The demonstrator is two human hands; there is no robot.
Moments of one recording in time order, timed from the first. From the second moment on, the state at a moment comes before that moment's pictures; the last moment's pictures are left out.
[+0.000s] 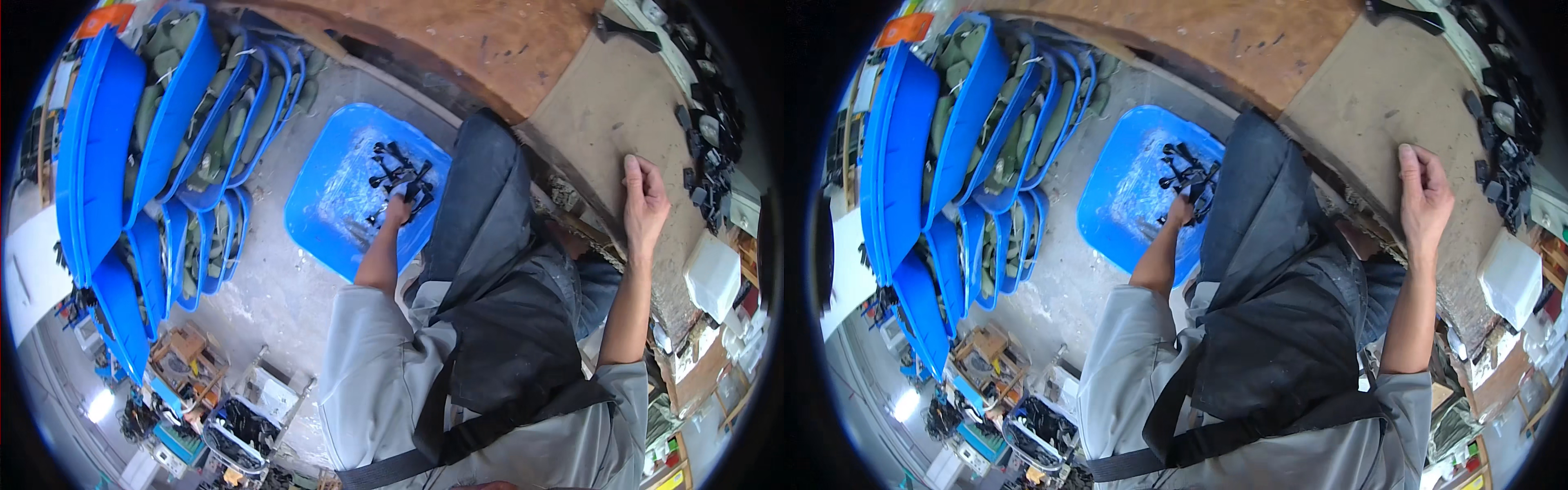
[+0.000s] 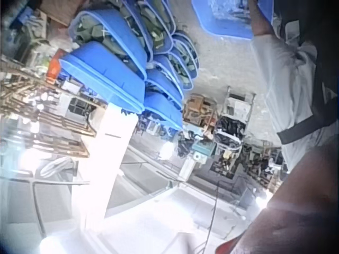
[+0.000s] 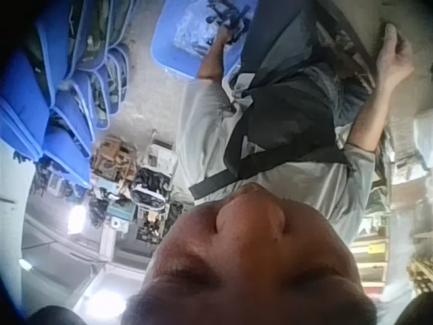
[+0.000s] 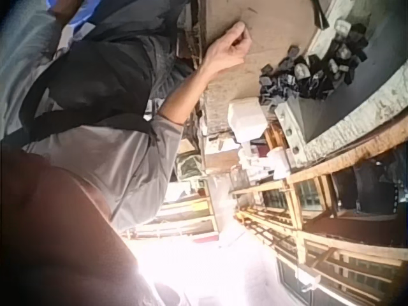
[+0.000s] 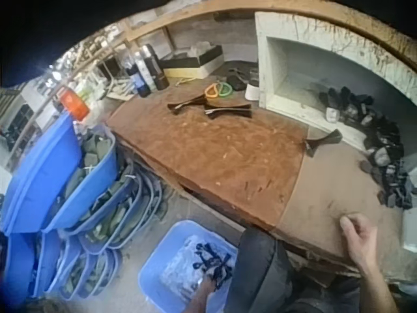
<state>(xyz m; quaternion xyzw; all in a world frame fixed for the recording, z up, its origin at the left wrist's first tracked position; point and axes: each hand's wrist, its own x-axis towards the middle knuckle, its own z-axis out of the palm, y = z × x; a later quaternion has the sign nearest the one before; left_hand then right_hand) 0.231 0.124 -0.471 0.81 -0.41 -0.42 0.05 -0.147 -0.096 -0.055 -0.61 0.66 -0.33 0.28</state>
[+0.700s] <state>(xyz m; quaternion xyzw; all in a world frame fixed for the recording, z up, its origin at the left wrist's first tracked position) -0.001 -0.300 -0.062 0.49 -0.84 0.01 0.23 -0.159 -0.097 -0.053 -0.53 0.62 -0.41 0.42</state>
